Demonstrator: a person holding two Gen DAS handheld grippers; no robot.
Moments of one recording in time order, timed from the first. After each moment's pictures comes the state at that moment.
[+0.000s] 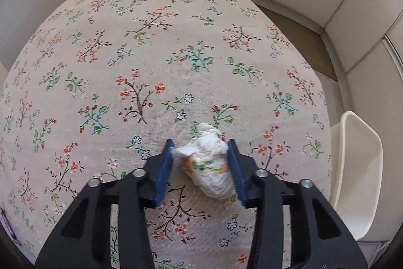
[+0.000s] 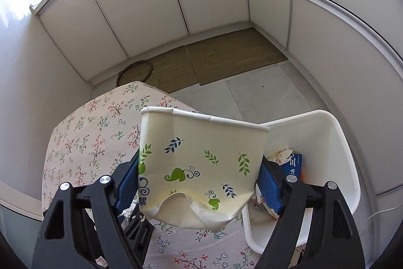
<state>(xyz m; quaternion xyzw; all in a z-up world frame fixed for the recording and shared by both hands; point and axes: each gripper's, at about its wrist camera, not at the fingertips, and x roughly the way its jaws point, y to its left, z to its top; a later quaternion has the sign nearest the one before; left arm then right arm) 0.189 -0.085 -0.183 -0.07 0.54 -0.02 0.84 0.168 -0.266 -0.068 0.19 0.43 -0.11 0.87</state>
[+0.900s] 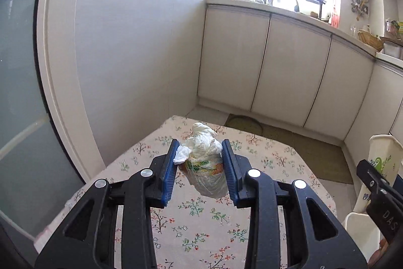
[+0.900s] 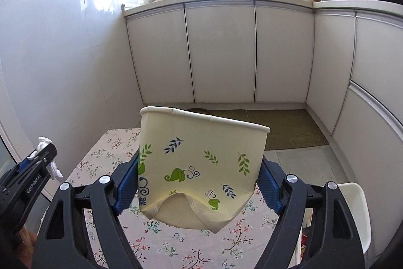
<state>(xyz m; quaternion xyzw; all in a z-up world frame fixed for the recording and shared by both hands) 0.128 0.080 0.004 -0.07 0.23 0.11 0.96 0.134 -0.114 0.001 0.06 0.25 0.01 0.97</state>
